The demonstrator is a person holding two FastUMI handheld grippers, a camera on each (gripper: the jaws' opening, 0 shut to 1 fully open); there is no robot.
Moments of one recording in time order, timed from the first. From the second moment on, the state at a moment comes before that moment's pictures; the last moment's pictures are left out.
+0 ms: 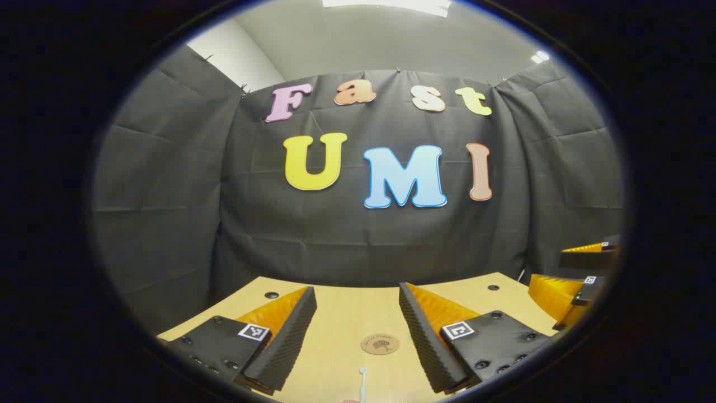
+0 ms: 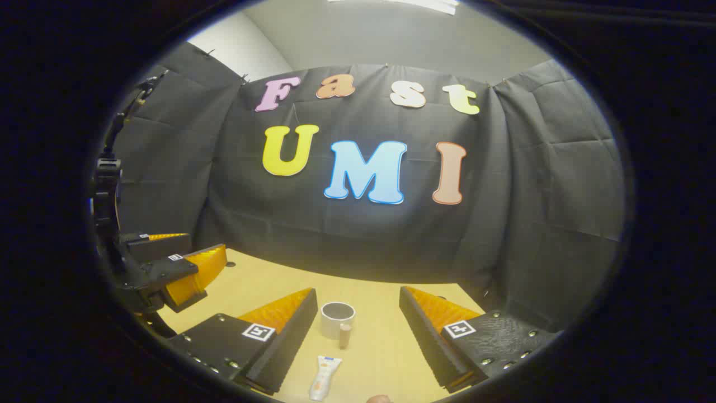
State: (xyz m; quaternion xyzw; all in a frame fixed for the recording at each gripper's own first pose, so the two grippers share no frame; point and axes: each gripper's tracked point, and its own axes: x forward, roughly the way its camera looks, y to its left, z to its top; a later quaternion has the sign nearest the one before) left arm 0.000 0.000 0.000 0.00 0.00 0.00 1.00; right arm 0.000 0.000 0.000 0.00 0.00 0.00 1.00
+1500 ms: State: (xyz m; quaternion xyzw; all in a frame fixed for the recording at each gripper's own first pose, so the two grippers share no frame) left arm 0.005 0.009 -0.062 -0.02 0.10 0.00 0.99; right arm 0.023 0.021 -0.063 0.02 0.11 0.03 0.99
